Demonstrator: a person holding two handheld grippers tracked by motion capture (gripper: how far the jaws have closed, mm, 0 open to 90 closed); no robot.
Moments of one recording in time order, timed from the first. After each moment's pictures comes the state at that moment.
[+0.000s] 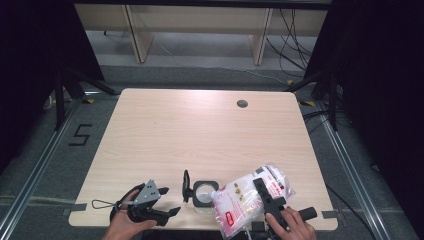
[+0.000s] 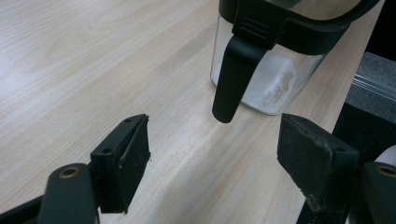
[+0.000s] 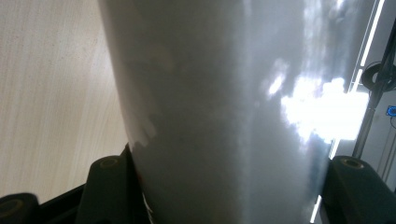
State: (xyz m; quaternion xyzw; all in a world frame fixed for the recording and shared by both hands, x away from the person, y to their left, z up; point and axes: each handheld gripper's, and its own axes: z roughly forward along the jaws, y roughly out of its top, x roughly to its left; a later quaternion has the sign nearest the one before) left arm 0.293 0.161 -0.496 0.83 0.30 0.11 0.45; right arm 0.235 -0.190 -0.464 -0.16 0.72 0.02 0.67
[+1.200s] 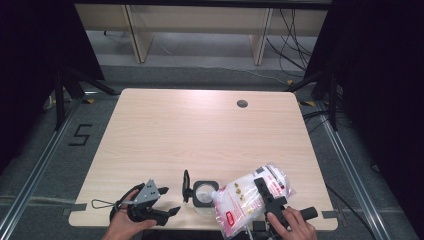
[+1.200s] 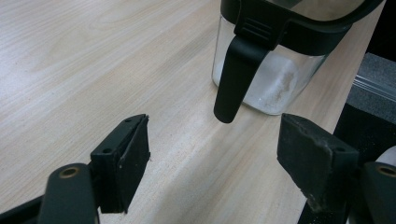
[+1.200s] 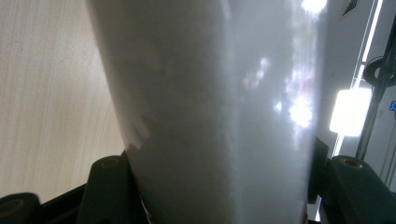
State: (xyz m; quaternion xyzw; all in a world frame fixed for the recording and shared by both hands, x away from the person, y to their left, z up) left arm 0.293 0.163 -0.495 0.84 0.29 0.11 0.45; right arm 0.236 -0.190 -0.460 -0.17 0.72 0.03 0.68
